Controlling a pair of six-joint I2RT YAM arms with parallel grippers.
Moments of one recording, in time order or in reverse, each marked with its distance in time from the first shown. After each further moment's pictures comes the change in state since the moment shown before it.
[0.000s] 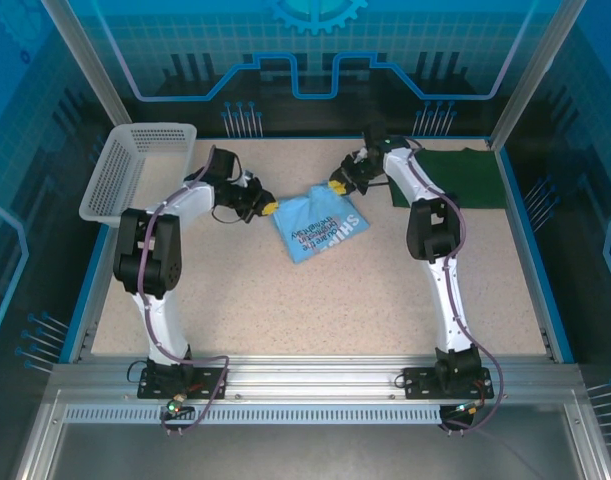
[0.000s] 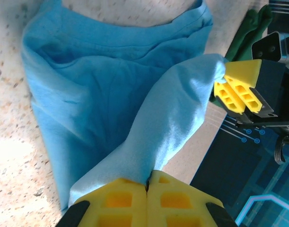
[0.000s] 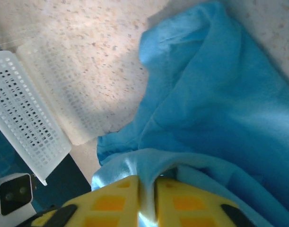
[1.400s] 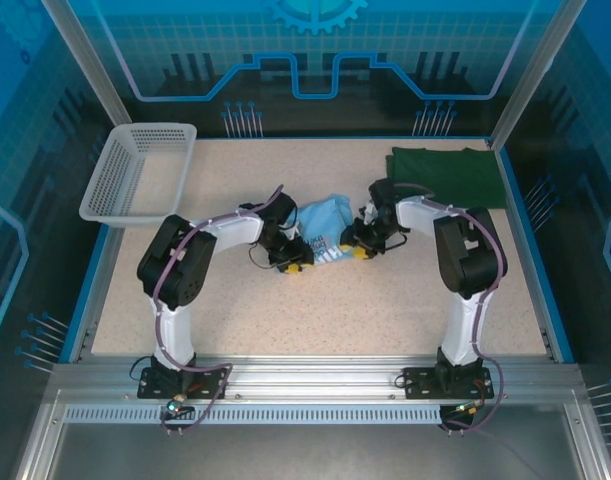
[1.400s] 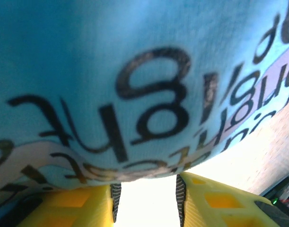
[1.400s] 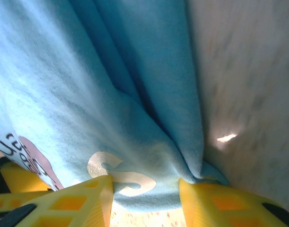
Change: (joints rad) left arm -0.366 -0.029 -0.206 -0.157 -0.208 0.305; right arm 0.078 -0.629 -1.180 0.361 0.150 -0.274
